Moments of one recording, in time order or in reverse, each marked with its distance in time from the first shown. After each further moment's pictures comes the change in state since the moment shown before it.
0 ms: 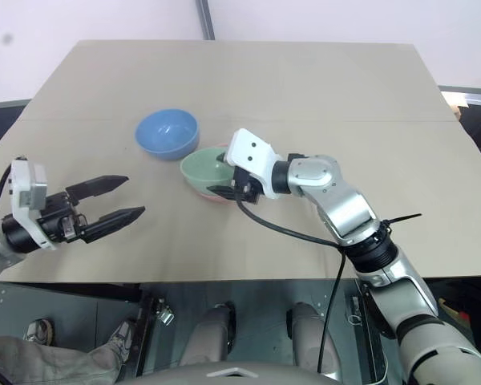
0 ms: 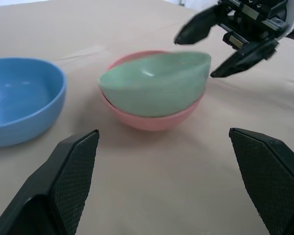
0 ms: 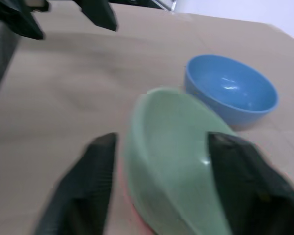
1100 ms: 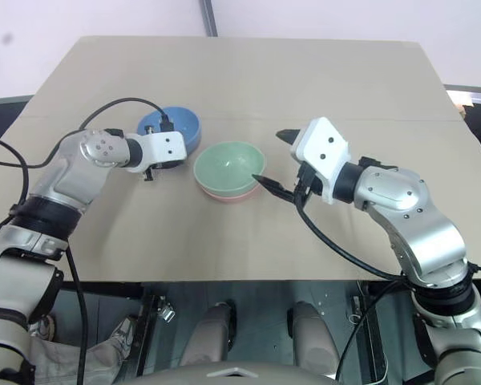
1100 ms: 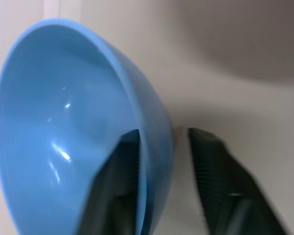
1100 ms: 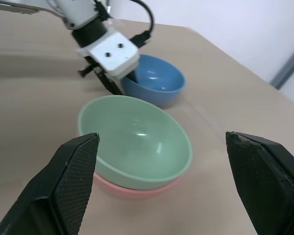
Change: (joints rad) left arm -0.923 -0.008 -0.925 0.677 1.009 -0.374 0.097; right arm 0.246 -0.283 -0.299 -0.503 0.196 0.232 -0.167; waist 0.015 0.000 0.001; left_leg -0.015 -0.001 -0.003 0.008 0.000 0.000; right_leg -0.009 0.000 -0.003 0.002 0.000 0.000
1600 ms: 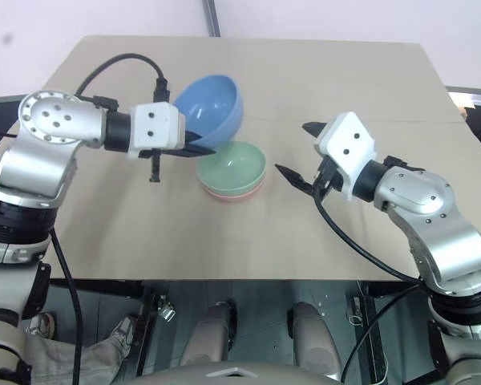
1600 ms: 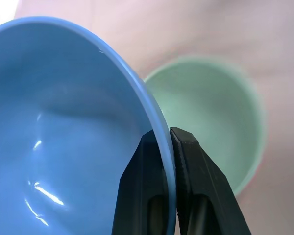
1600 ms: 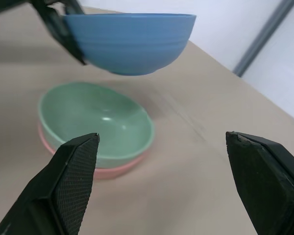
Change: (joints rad) left arm 0.020 0.028 0.182 -0.497 -0.396 0.119 -0.343; right arm 0.054 -0.066 -0.097 -0.017 0.006 0.006 -0.043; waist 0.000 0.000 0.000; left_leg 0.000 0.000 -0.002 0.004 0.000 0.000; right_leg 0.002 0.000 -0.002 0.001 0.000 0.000
